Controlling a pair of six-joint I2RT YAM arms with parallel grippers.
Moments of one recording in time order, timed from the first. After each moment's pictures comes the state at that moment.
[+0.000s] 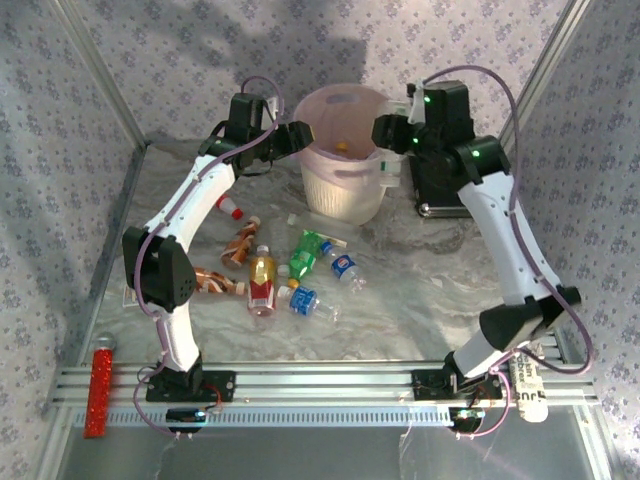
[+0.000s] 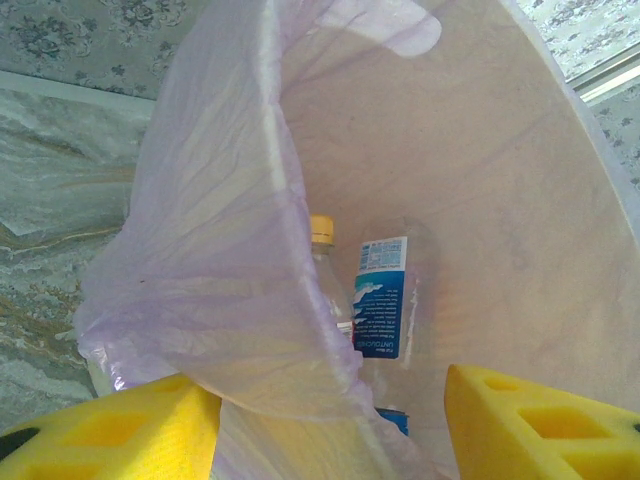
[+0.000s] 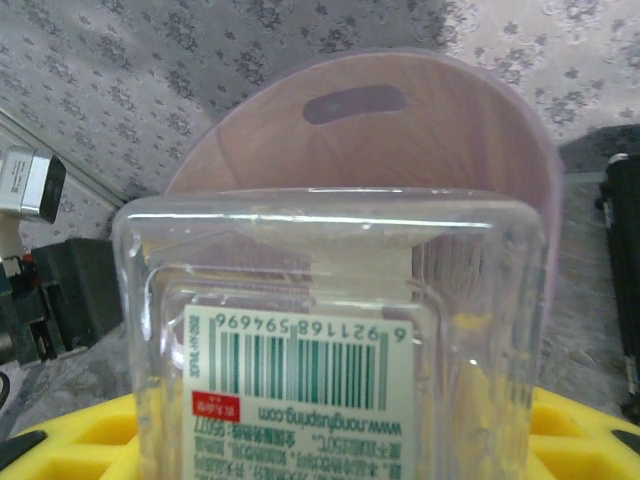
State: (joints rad) left arm -0.39 1.90 1.87 -0.50 0.36 -0.62; right arm 0.35 1.59 1.95 -0.84 -0.09 0.37
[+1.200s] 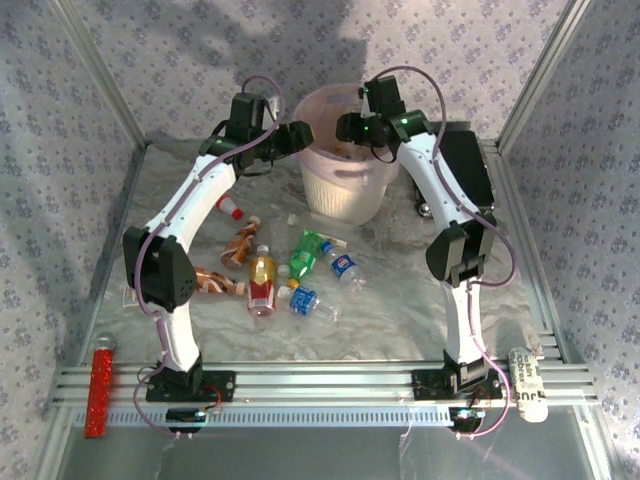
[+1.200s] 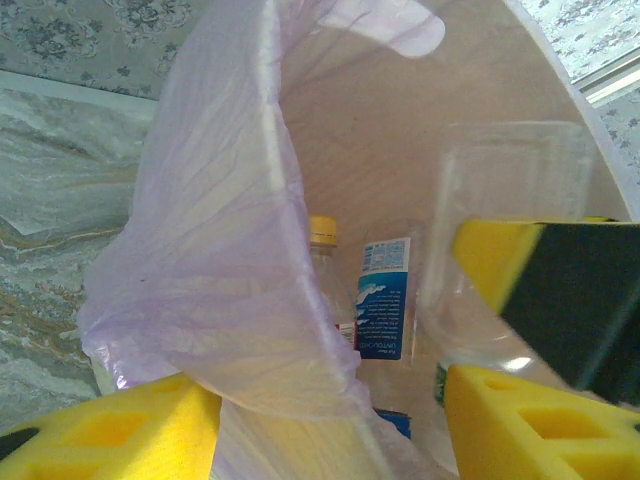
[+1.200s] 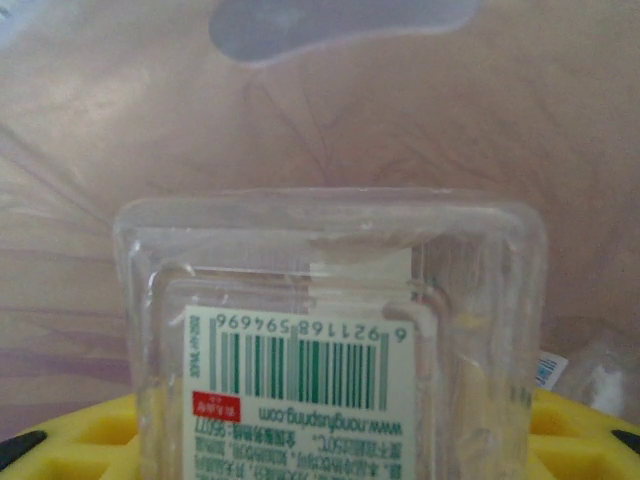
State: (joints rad) left arm -0.40 1.90 1.88 -0.51 0.35 -0.62; right arm 0.38 2.18 2.37 -0.88 -0.09 0.36
